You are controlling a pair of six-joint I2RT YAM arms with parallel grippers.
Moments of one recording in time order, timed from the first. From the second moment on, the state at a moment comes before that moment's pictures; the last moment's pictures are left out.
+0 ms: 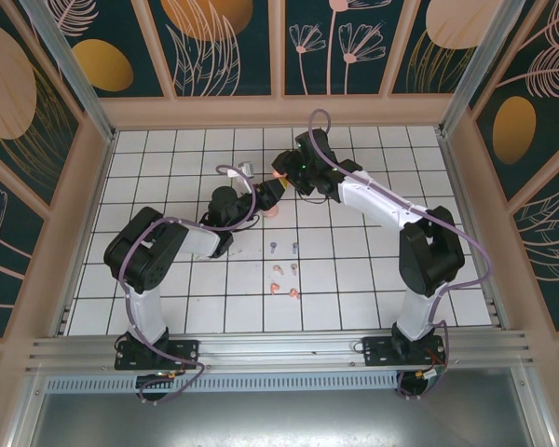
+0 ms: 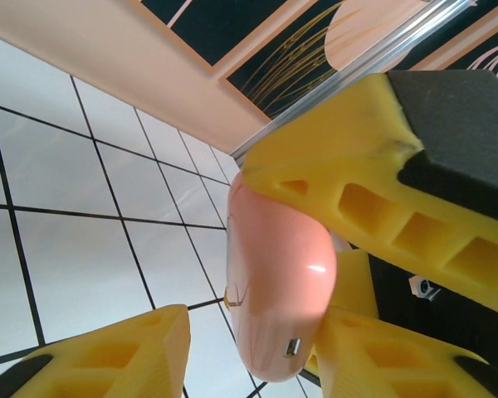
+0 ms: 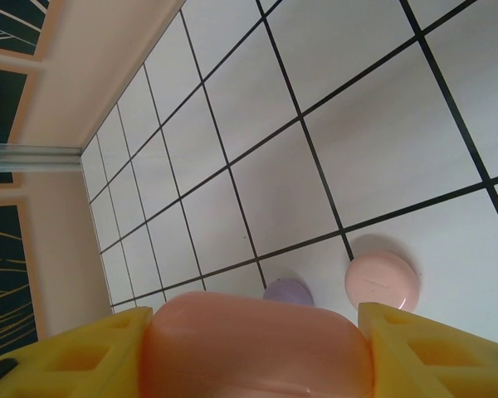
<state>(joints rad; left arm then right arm) -0.56 1.91 0.80 1.10 0.29 -0.92 0.60 1.81 1.46 -0.35 -0.10 1.13</state>
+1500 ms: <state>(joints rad) -0.57 1.96 0.80 1.25 0.25 -1.01 0.55 1.68 1.39 -0.29 -0.08 1.17</state>
